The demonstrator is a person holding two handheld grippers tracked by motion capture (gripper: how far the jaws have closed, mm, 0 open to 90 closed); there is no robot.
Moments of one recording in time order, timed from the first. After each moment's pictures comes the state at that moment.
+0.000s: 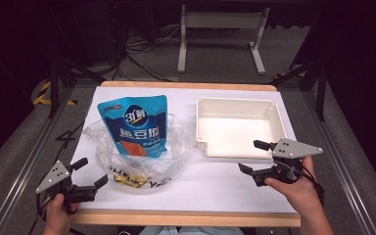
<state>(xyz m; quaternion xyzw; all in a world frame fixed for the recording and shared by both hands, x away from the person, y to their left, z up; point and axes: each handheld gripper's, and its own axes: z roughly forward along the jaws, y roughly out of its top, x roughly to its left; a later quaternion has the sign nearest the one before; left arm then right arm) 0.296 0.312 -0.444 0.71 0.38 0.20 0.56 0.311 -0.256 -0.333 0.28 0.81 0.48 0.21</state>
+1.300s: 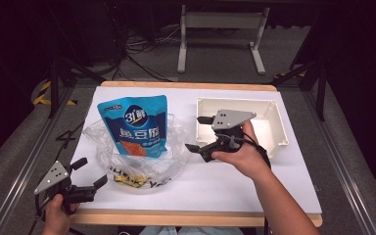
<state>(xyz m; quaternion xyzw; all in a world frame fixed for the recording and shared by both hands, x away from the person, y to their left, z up) 0.295 0.313 -0.442 0.70 0.38 0.20 0.56 0.378 -0.131 -0.303 0.15 0.83 0.51 0.17</state>
